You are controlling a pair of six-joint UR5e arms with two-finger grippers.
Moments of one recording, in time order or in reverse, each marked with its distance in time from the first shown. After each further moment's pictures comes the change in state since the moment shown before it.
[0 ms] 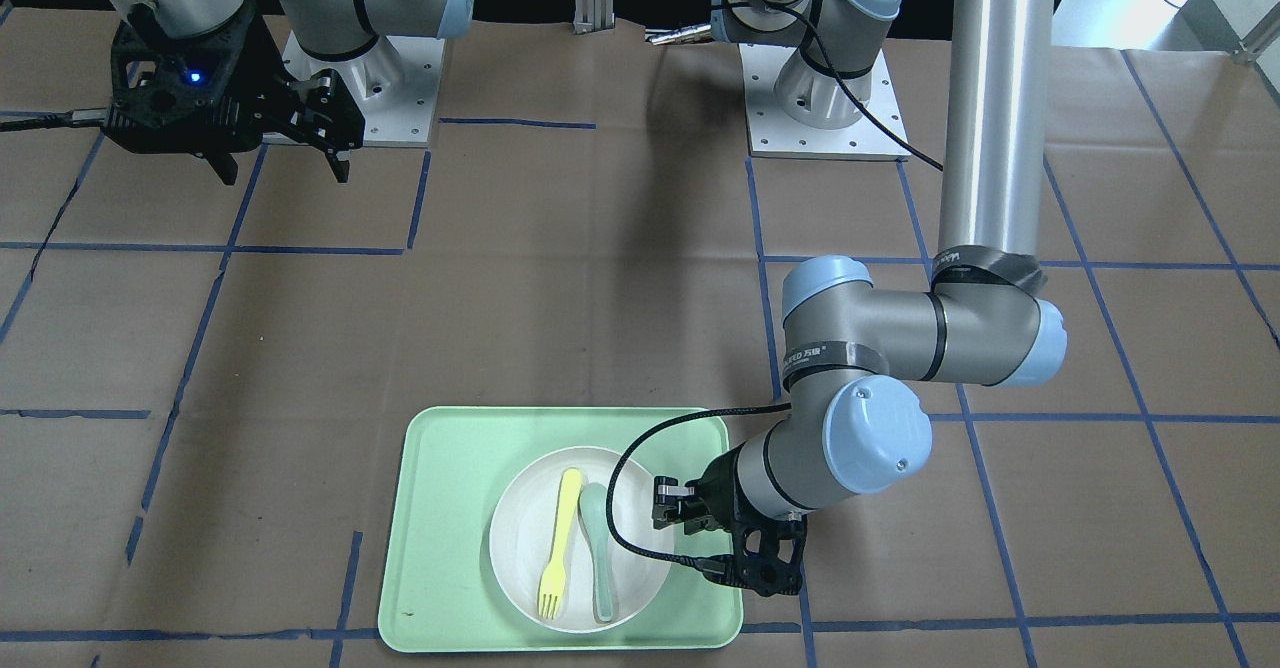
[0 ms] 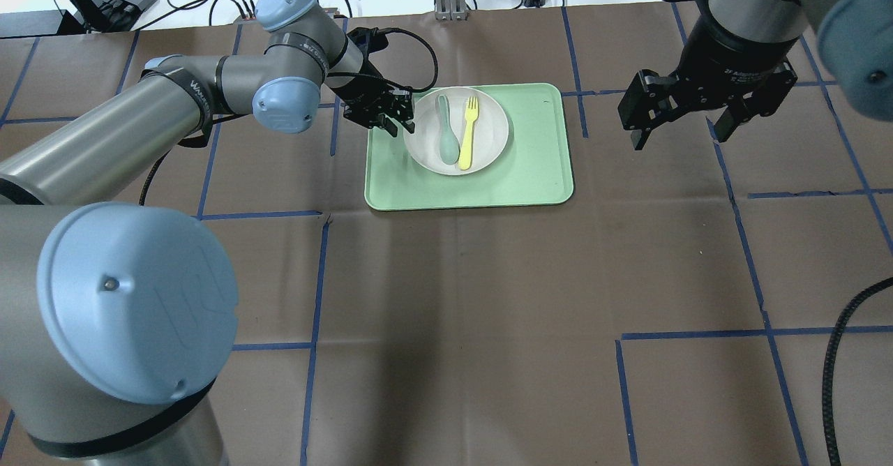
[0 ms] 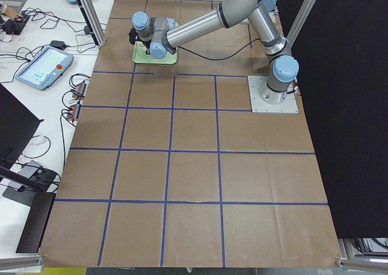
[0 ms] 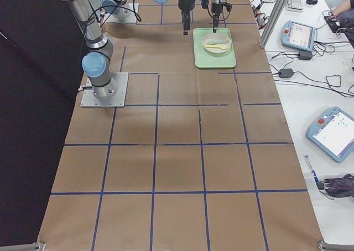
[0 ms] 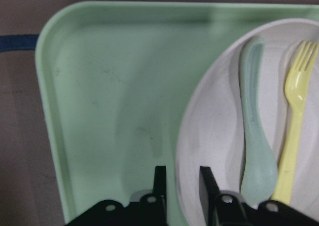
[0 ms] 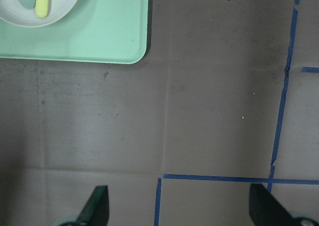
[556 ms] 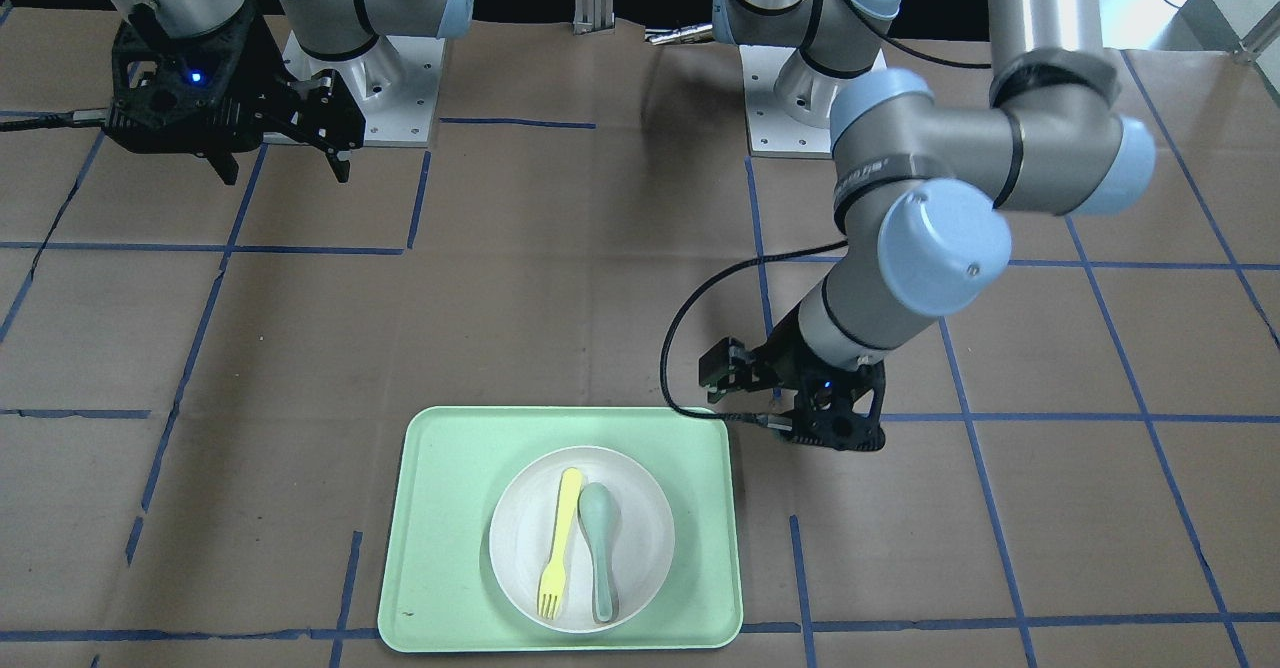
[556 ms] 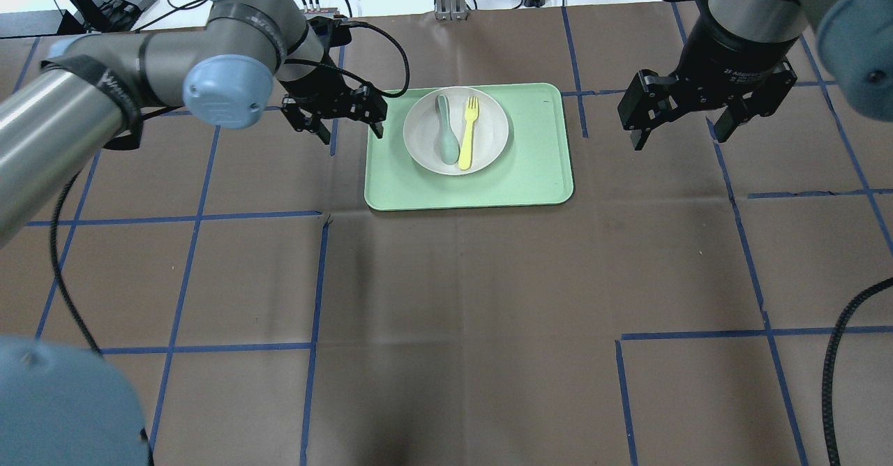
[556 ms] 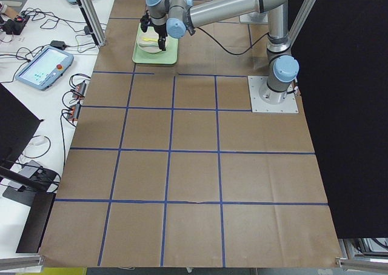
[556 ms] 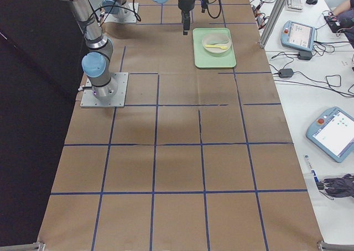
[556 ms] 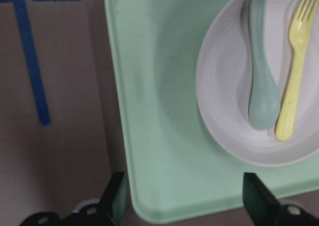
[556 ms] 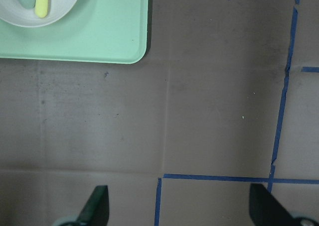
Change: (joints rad) left arm 0.037 0.352 -0.138 -0.294 0.196 0.037; right arm 0.000 0.001 0.000 0.001 0.001 0.003
